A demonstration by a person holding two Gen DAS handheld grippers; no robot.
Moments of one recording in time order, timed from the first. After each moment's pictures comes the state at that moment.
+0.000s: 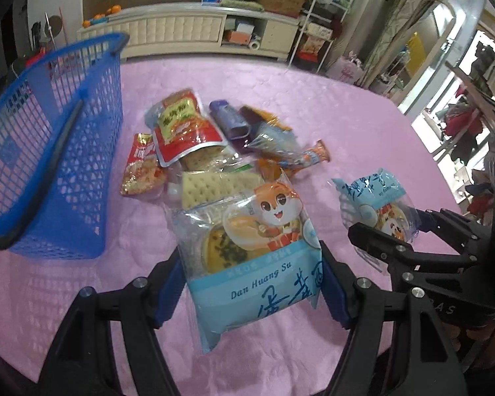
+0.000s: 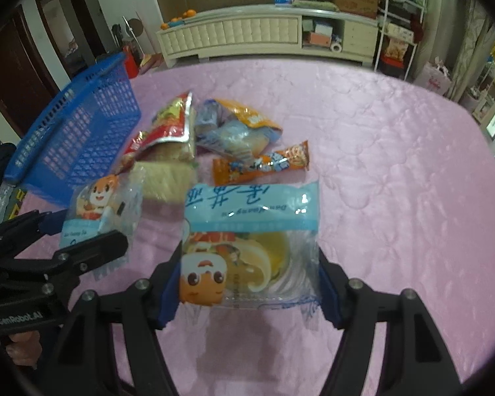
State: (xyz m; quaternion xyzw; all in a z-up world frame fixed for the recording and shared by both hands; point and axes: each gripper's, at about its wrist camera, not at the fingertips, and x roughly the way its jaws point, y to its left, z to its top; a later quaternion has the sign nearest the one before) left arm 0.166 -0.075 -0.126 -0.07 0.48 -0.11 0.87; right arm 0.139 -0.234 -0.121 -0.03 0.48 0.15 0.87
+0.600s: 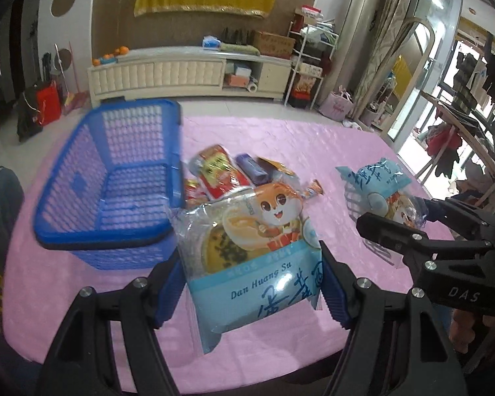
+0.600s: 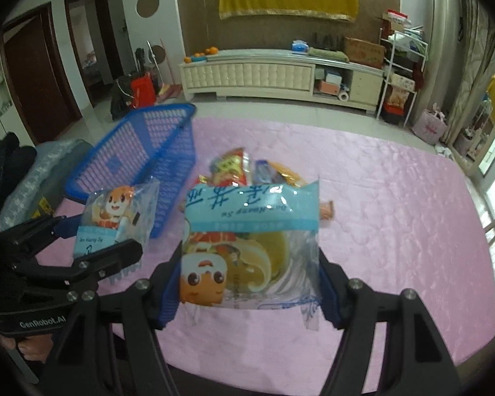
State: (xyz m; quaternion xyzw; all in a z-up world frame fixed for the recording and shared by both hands) left arm 0.104 -0.005 -0.050 -0.05 0.40 -0.11 0.91; right arm 0.081 -0.164 -0.040 -0.05 0.40 0.18 0.90
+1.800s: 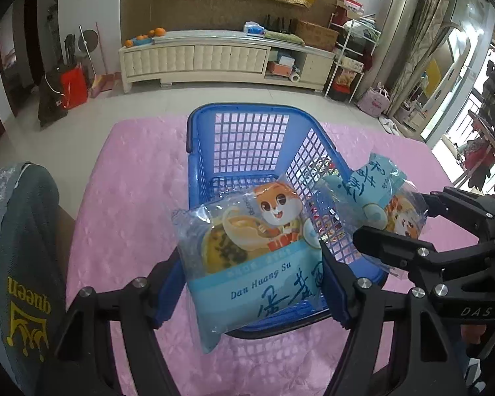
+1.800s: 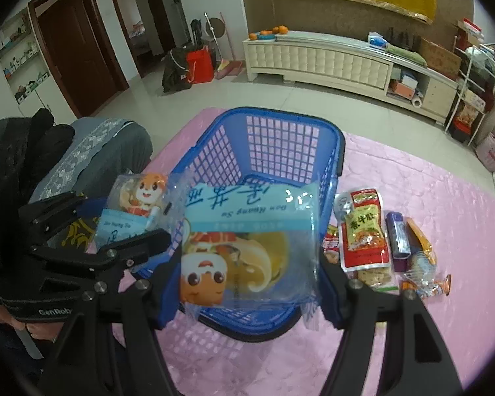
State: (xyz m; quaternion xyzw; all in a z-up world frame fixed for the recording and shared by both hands) left arm 0.176 0.161 -0.058 -0.06 0.45 -0.07 0.89; right arm 0.149 0.010 -0.049 -0.08 0.44 0.27 0.85
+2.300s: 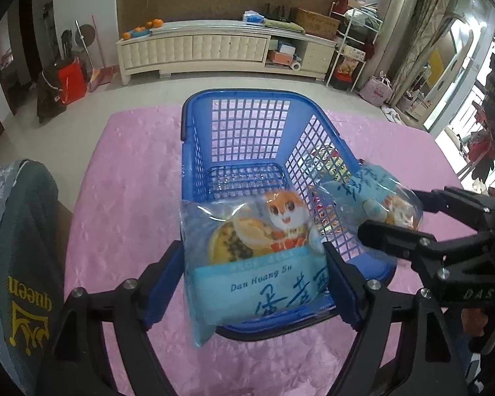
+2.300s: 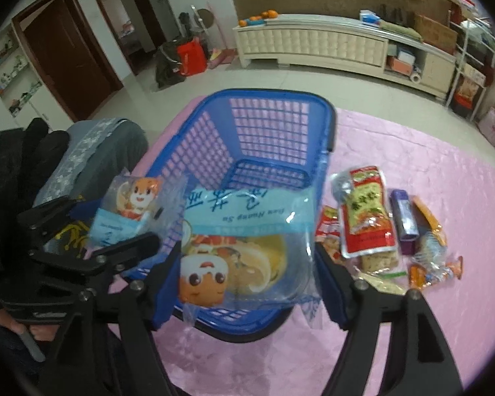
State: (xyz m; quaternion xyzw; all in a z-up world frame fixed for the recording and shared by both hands) left arm 0.179 0.153 -0.060 -0.04 0.47 -0.07 0.88; right arm 0.166 -0.002 -0.061 -0.05 0.48 0.26 0.84
